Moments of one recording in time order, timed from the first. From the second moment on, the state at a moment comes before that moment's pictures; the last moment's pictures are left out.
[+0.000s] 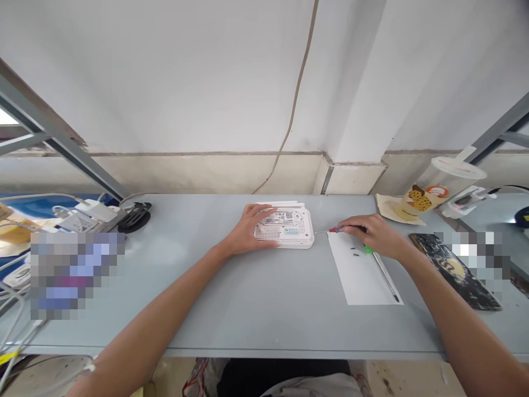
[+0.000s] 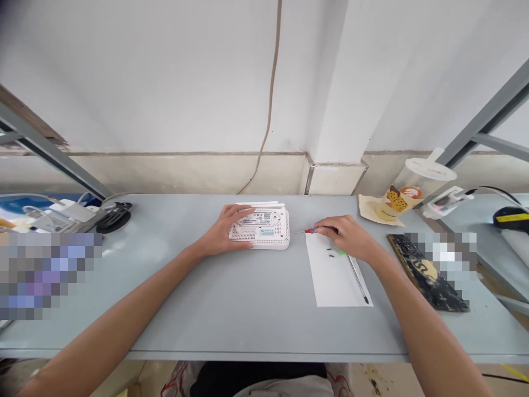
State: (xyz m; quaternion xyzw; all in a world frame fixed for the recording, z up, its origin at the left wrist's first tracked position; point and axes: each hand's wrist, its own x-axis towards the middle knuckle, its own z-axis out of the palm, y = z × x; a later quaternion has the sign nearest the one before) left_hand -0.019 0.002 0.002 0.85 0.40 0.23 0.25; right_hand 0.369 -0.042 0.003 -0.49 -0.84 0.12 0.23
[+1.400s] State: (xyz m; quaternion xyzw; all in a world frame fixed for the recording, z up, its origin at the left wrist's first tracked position) left_hand 0.004 -0.012 -0.006 0.82 0.49 0.26 0.17; right_hand 0.328 -0.071 0.025 -0.43 -0.85 0.05 0.32
